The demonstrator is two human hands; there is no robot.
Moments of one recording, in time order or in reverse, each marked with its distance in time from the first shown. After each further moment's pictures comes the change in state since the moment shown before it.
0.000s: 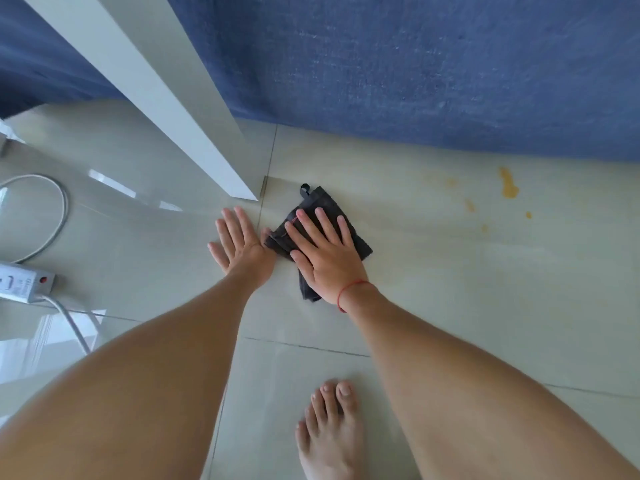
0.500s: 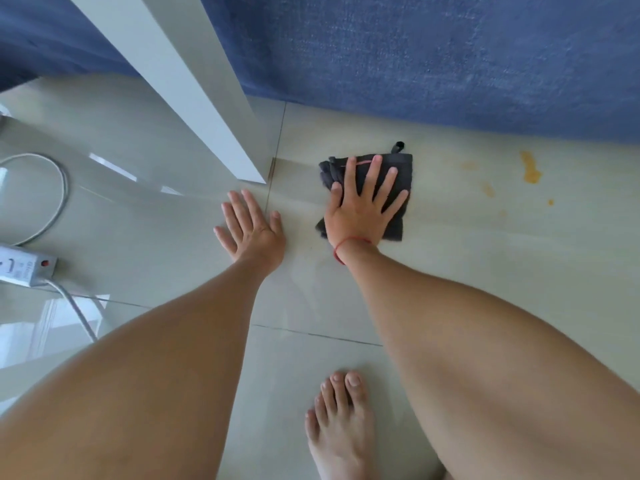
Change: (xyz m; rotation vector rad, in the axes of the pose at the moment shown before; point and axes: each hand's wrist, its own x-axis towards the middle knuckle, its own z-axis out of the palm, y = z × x) left_hand 0.002 0.002 0.003 -0.012 0.042 -0.014; right_hand 0.046 0.006 -0.008 0.129 0.173 0.661
